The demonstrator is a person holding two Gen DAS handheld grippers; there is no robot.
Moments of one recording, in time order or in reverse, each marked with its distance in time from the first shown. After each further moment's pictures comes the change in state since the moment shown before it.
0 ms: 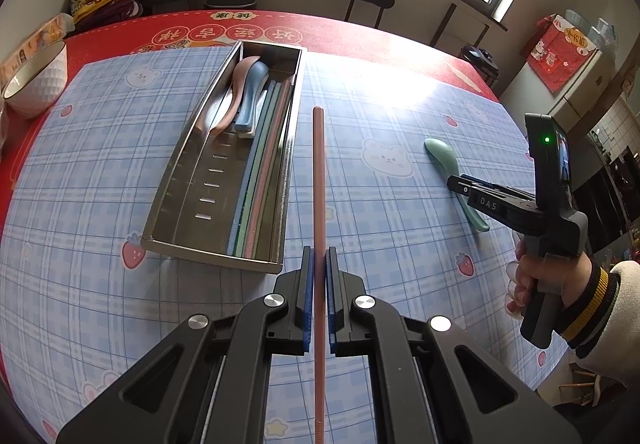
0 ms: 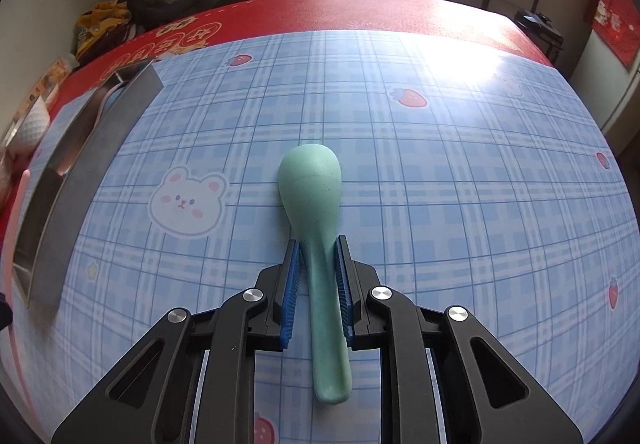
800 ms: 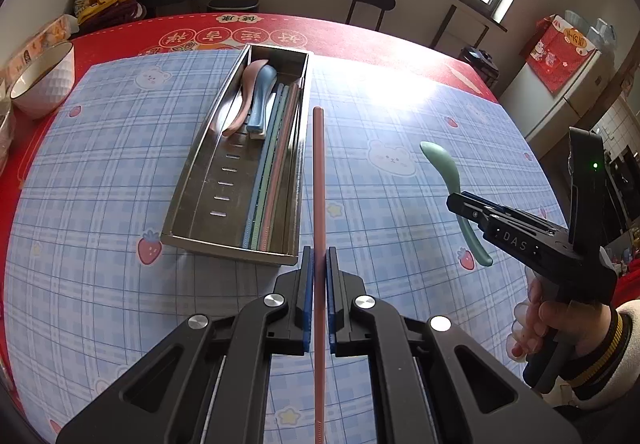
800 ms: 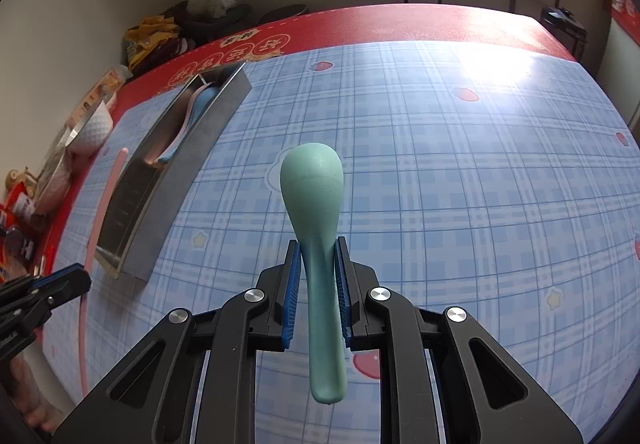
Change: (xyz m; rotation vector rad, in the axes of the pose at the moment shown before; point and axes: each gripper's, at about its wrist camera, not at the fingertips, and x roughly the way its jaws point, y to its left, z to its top) left arm -0.014 0.007 -0.001 0.003 -0.005 0.005; right arm -0.049 0.044 -0.029 0.023 -0.043 0.177
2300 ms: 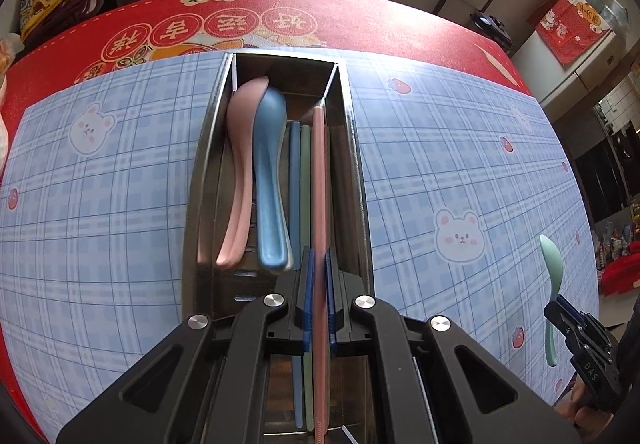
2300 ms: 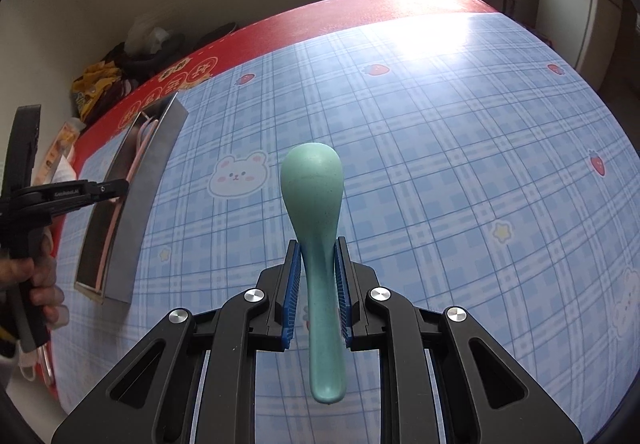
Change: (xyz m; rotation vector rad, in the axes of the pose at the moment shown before) left arm 0.116 0.040 0.120 0.072 0.183 -0.023; right arm -0.028 -0.038 -0.023 0.239 -0.033 -0.135
